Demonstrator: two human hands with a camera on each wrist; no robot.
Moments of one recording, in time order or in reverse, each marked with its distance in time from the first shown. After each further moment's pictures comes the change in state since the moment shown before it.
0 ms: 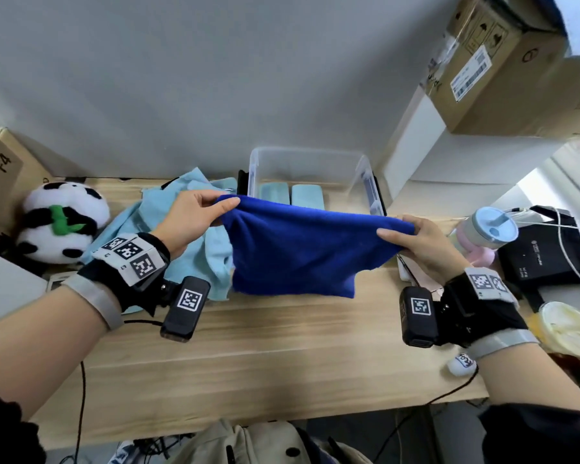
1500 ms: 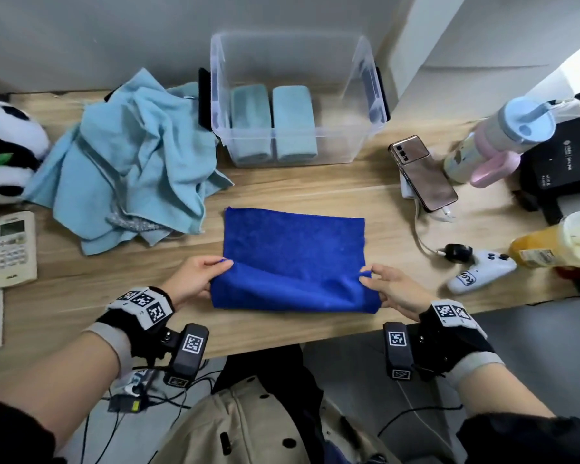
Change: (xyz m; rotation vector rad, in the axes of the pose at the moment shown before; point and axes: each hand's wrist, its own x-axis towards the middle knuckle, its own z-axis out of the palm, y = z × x) left_hand -0.093 -0.180 0.042 0.083 -0.217 -0.695; right_hand -0.089 0.190 0.019 0.074 -0.212 0.632
